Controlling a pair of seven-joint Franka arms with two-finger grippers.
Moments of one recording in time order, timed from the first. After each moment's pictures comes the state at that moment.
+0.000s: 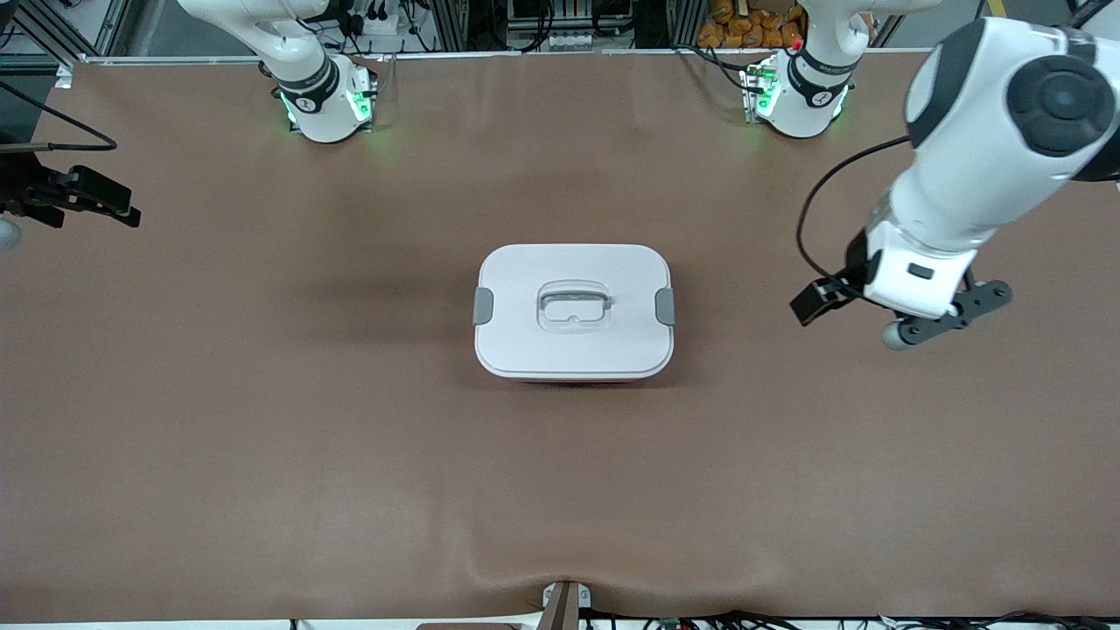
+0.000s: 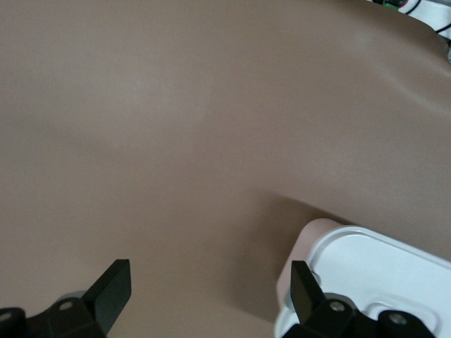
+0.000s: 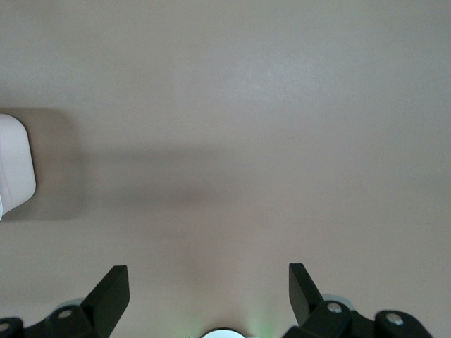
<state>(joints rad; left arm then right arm) -0.07 0.23 -0.26 -1.47 0.06 1.73 -0.65 0.02 0.00 -0.07 -1.54 0.01 1.45 -0.03</state>
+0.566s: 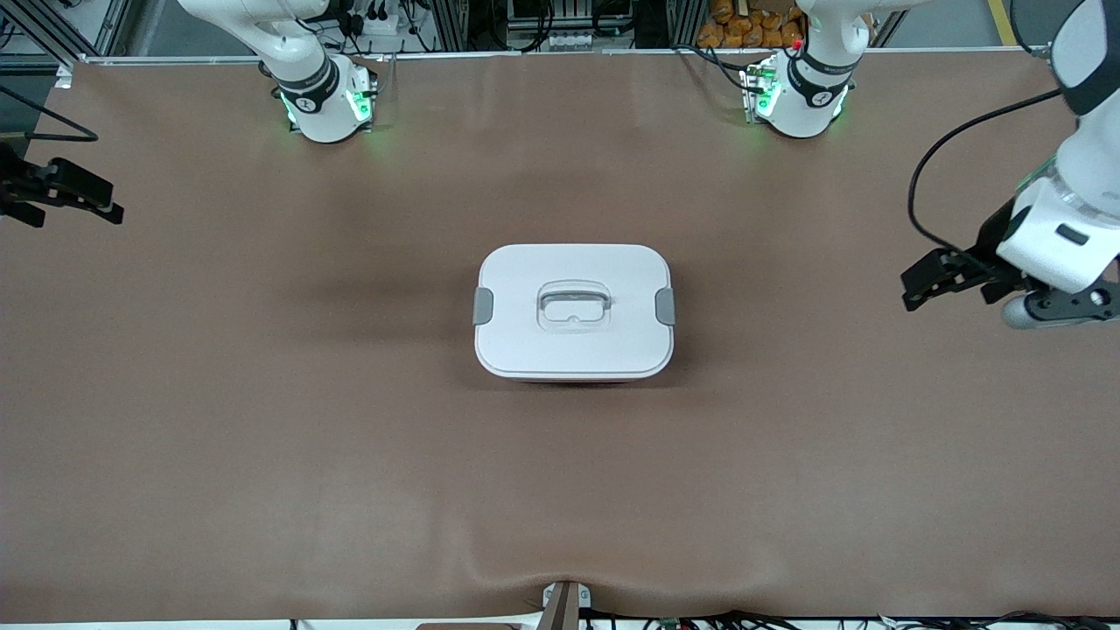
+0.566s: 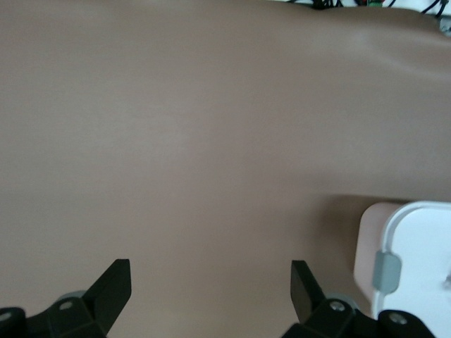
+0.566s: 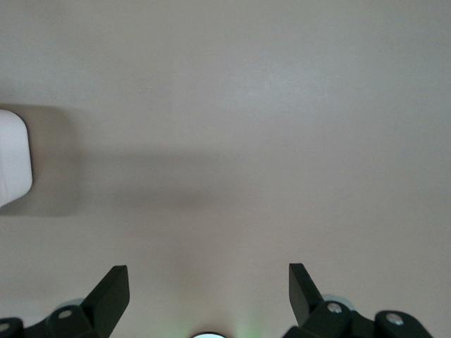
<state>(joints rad) 0.08 0.15 -0.26 -1.44 0.06 1.67 -0.23 -0.01 0.00 -0.08 -1.52 0.01 1.45 -0.13</state>
